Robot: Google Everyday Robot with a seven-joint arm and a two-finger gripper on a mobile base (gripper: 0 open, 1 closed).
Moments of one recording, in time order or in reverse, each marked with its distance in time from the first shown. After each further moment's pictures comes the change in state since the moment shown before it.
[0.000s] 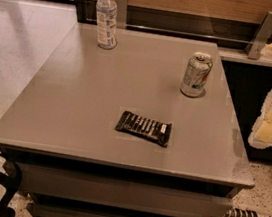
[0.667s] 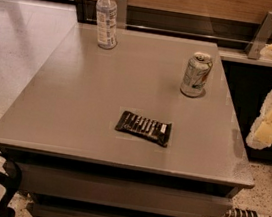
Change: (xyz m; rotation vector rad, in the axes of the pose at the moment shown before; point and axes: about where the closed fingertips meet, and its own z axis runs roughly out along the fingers) arm -0.001 0.001 0.001 0.003 -0.041 0.010
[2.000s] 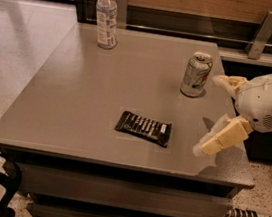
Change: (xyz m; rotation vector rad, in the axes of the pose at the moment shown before) arm -0.040 0.017 0.093 -0.087 -0.533 0.071
